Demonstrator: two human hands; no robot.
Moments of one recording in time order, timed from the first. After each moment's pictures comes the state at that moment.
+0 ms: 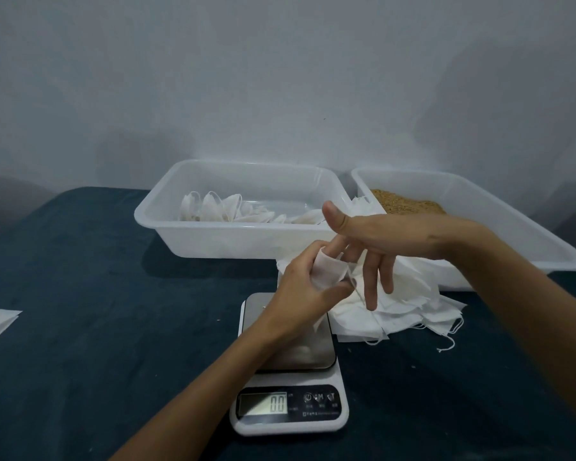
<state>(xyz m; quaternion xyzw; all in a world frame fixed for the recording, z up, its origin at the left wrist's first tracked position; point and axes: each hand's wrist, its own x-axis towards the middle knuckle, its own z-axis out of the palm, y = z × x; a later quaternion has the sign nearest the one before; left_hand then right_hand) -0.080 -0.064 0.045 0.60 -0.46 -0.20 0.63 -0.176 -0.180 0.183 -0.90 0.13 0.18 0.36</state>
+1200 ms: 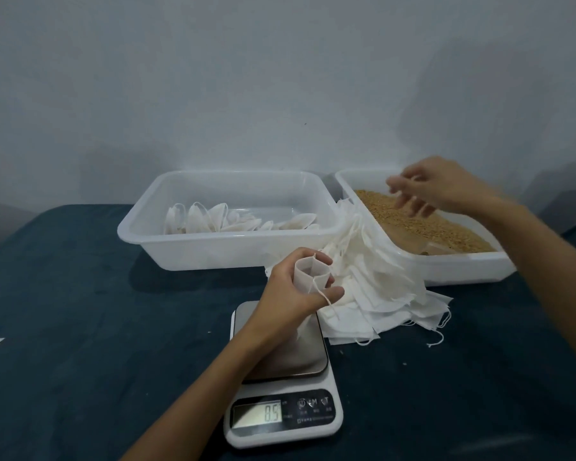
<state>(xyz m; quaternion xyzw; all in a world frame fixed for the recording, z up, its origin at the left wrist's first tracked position) -0.079 -0.058 0.046 0.55 -0.44 -0.27 0.66 -0.198 -0.313 0.183 -0.91 0.31 -0.15 0.22</state>
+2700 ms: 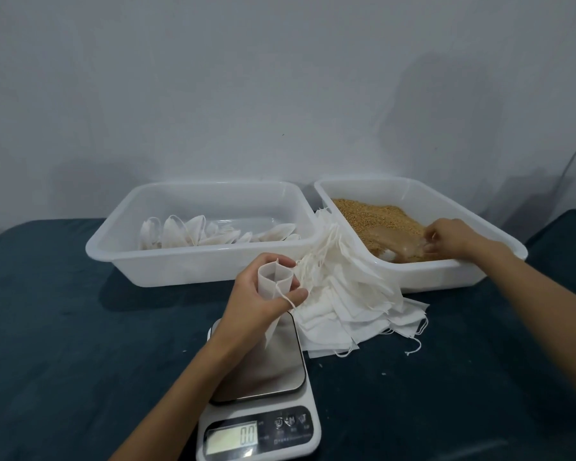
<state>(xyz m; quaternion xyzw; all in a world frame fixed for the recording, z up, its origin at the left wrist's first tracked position) -0.066 -0.058 0.049 0.57 -0.43 -0.23 0.66 -0.253 -0.442 0.088 -0.90 0.43 -0.01 0.00</state>
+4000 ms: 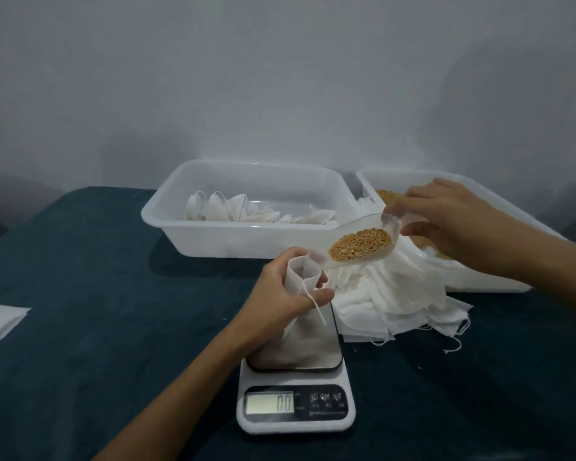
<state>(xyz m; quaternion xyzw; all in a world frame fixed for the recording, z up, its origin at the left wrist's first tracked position) -0.059 -0.022 0.043 0.57 -0.43 -0.26 0.65 -0.220 -0.244 0.168 -0.99 0.04 -0.16 -0.05</state>
